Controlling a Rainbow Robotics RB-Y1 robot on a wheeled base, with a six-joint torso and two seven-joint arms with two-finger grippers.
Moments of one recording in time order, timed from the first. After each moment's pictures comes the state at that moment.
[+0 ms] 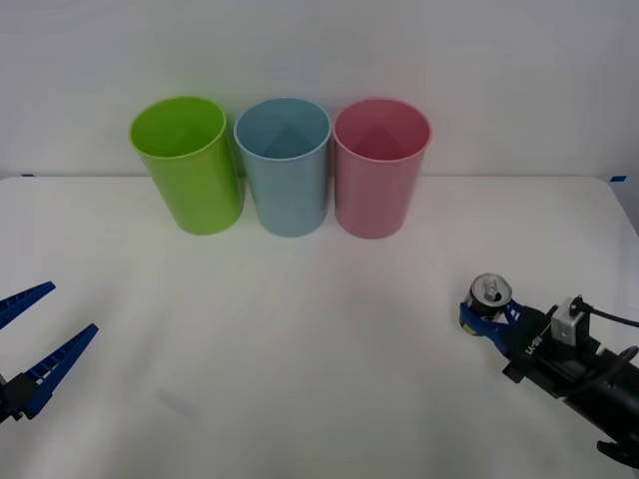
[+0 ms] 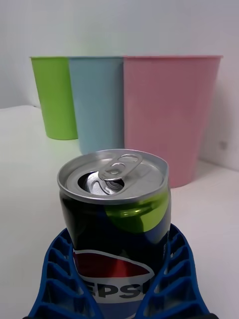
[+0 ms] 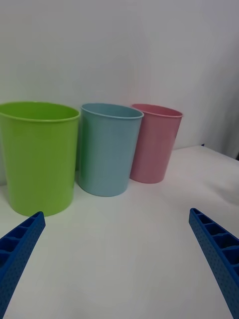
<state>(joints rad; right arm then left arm) 0.11 -0.47 -0.04 -1.38 0.87 -0.94 0.47 0.35 0.40 0.52 -1.66 -0.96 -1.22 0.00</state>
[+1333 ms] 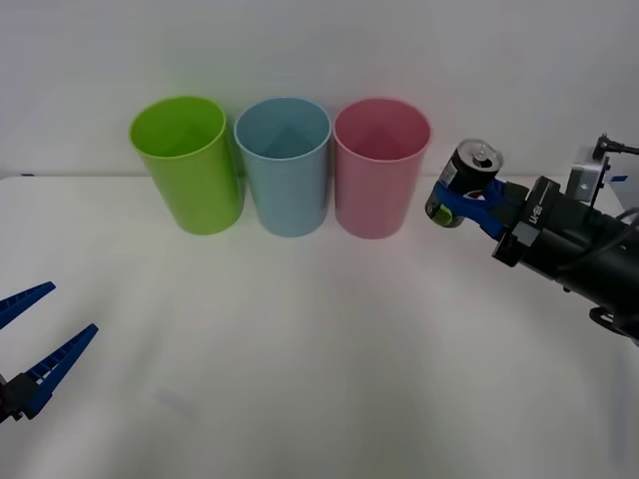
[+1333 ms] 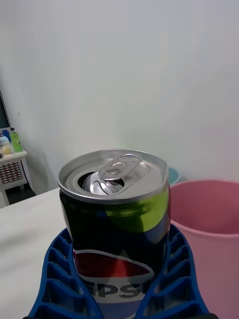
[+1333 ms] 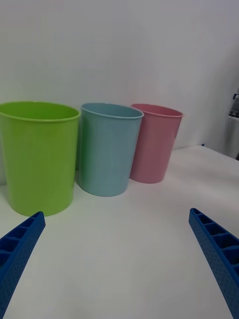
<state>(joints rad) -0.14 -0.55 -0.05 -1.66 0.95 -0.91 -0.11 0.35 0.40 0.52 -1.66 -0.96 -1.22 0.00</state>
